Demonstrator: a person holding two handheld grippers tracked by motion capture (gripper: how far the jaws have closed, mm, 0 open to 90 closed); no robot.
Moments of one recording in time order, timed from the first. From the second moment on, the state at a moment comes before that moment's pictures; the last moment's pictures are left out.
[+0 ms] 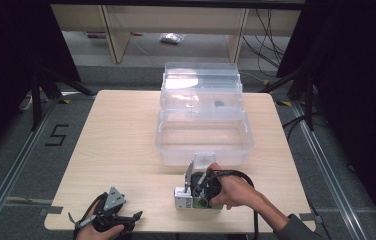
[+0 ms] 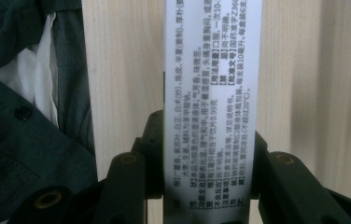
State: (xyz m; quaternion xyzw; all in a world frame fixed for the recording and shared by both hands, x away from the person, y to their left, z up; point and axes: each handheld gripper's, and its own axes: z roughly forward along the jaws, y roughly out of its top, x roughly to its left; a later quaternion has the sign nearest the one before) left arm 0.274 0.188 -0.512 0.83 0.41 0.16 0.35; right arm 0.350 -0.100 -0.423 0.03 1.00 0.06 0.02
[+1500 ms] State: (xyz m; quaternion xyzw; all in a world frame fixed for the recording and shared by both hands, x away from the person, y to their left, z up) left arm 0.275 0.189 -0.513 0.83 0.41 0.16 0.35; right arm 0.394 -0.179 -0.318 0.11 0.99 0.10 0.06
